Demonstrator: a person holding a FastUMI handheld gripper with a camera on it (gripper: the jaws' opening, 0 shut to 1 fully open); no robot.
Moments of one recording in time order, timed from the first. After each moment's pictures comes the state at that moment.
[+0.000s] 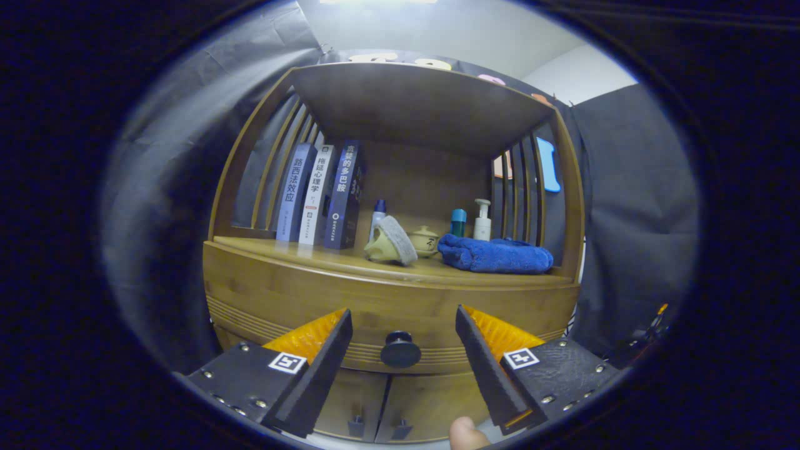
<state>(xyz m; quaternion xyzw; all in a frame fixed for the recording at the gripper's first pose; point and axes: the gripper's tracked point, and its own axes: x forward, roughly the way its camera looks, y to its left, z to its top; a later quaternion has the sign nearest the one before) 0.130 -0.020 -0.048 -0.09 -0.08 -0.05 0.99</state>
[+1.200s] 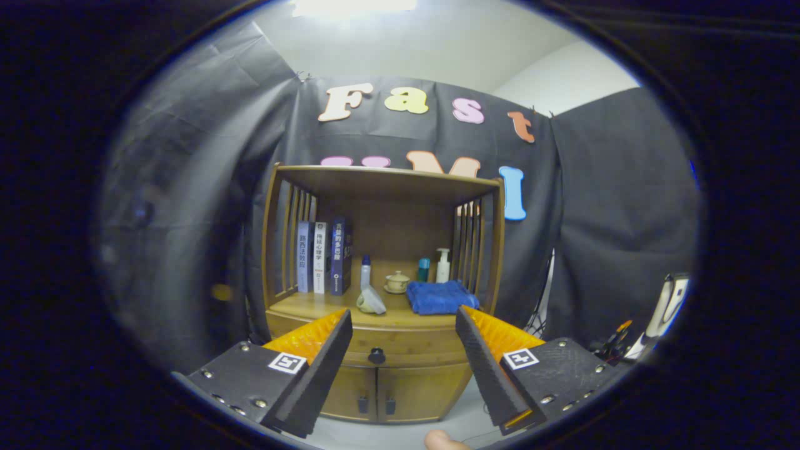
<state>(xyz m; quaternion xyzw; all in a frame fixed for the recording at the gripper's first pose) -0.083 -0.038 0.087 -0.04 -0.07 -0.05 1.00</state>
